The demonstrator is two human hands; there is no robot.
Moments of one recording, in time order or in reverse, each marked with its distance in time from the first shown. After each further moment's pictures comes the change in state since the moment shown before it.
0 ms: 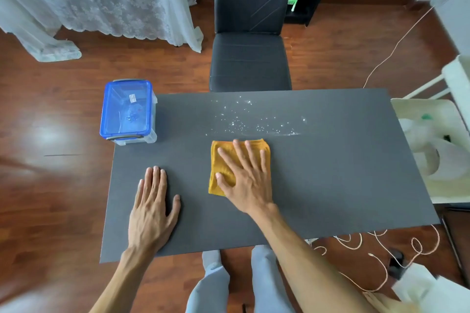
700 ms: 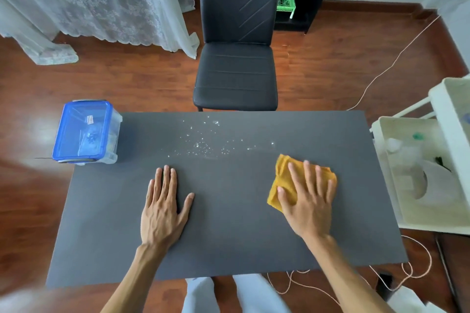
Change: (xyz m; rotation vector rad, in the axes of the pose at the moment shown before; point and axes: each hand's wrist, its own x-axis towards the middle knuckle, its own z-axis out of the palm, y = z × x) left_hand 0.057 0.121 0.040 0.079 -0.029 -0.071; right_hand -0.028 0.221 -0.055 -0.133 0.047 0.255
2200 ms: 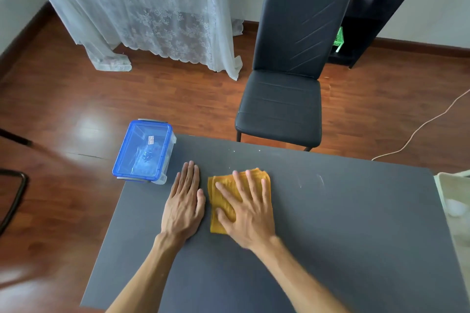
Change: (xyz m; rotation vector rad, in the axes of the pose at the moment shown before) left_hand 0.075 -0.057 -0.032 -0.136 0.057 0.005; right_hand 0.056 -0.225 0.028 0.136 -0.149 -0.565
